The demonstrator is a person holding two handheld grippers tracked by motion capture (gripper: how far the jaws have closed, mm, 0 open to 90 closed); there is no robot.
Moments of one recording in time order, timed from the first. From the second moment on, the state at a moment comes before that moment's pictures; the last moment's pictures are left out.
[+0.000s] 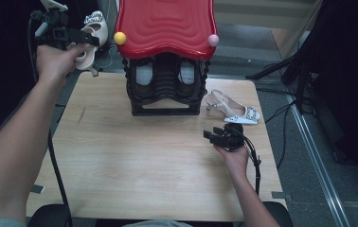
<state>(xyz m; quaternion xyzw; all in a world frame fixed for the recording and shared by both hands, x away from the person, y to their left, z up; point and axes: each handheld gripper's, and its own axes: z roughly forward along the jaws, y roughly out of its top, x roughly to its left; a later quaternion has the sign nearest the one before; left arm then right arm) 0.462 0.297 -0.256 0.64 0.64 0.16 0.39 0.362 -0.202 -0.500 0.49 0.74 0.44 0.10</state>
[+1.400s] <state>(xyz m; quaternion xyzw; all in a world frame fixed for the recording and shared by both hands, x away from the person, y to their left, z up) 0.498 0.170 -0.163 0.66 0.59 0.20 0.43 0.359 -0.205 -0.498 0.49 0.74 0.44 0.09</state>
